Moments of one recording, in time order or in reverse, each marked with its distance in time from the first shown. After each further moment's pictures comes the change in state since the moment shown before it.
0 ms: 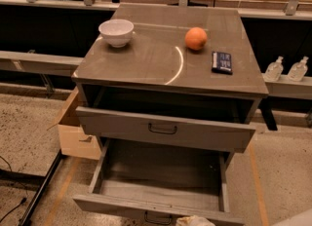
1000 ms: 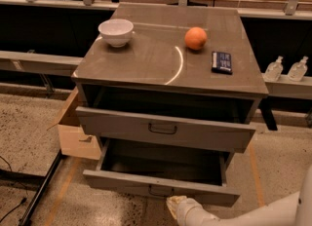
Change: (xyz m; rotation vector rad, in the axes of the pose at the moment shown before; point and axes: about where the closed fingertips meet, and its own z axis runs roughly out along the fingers) arm -0.011 -0.055 0.071 0.168 -0.084 -0.138
